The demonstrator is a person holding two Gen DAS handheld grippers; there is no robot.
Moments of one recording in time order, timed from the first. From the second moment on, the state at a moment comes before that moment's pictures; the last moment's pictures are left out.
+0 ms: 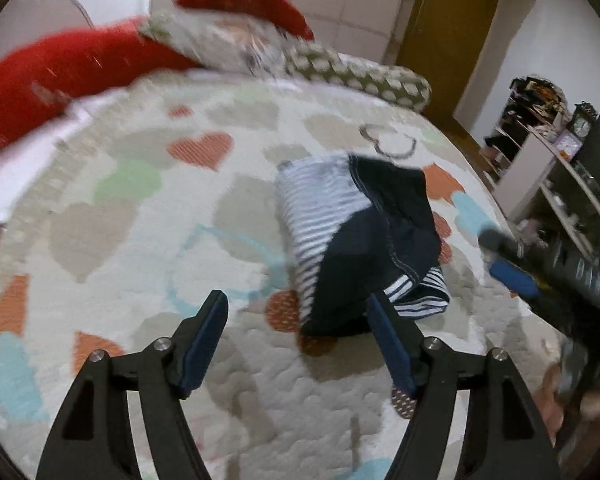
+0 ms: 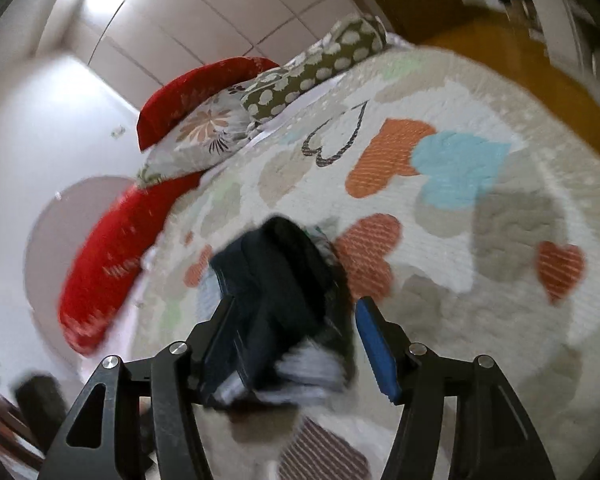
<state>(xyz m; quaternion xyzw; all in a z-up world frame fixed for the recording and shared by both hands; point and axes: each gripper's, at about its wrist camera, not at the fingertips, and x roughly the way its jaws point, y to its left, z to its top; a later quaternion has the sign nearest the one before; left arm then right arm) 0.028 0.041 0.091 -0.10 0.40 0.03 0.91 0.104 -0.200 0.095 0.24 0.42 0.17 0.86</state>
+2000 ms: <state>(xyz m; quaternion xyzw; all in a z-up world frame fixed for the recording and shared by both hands) -0.035 0.021 0.087 -0.05 0.43 0.06 0.90 -0.006 -0.158 0.069 0.00 0.43 0.09 0.90</state>
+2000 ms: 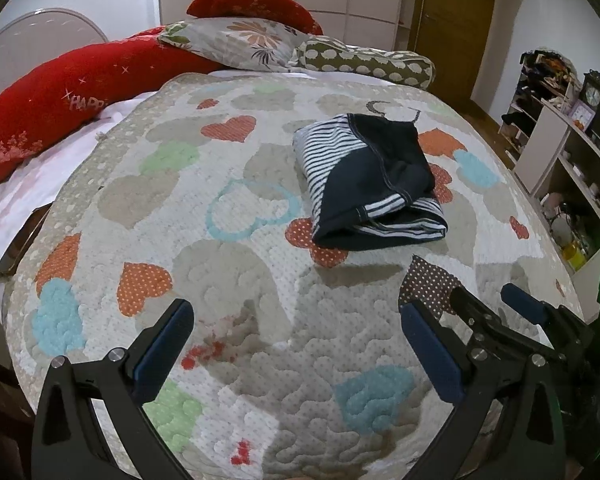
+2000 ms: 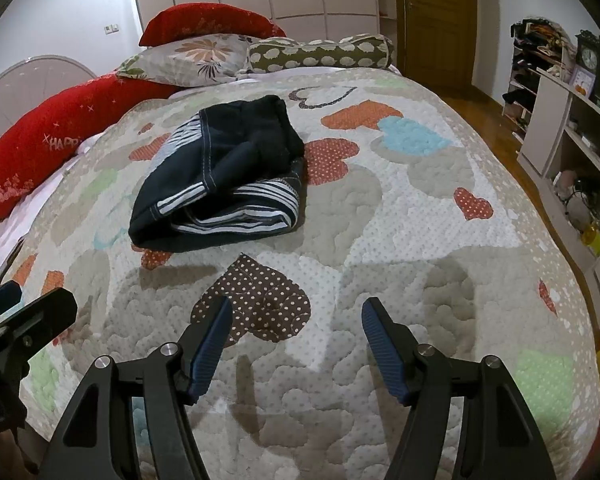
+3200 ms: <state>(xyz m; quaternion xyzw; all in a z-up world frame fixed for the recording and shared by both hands) -0.034 0.026 0.072 -0.09 0.45 0.04 0.89 -0.012 -0.145 0.061 -0.03 0.44 0.09 0.89</state>
